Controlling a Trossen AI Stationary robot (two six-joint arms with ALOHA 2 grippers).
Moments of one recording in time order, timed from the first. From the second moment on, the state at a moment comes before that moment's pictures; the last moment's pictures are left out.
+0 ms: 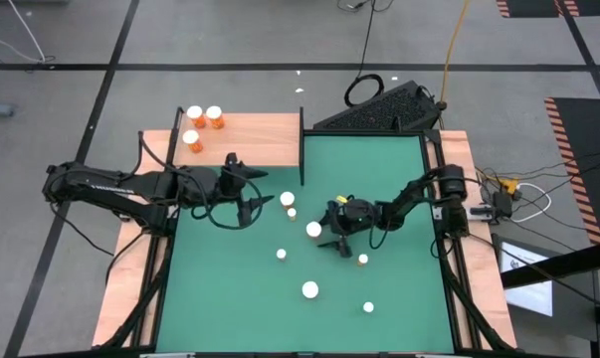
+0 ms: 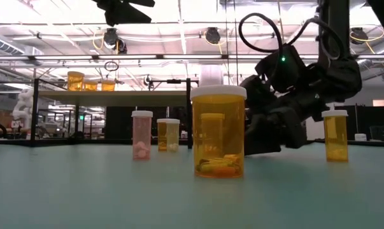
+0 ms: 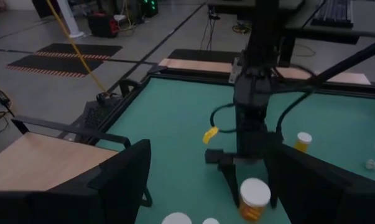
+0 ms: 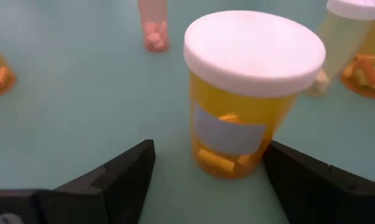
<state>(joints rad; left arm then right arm) -0.06 1.04 0.86 -0.12 -0.32 -0.06 -0.04 2.00 0.49 1.03 -0.24 -0.12</state>
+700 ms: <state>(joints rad) -0.06 1.04 0.86 -0.11 -0.32 -0.03 -0.06 2.14 0.51 1.16 -0.24 -0.10</state>
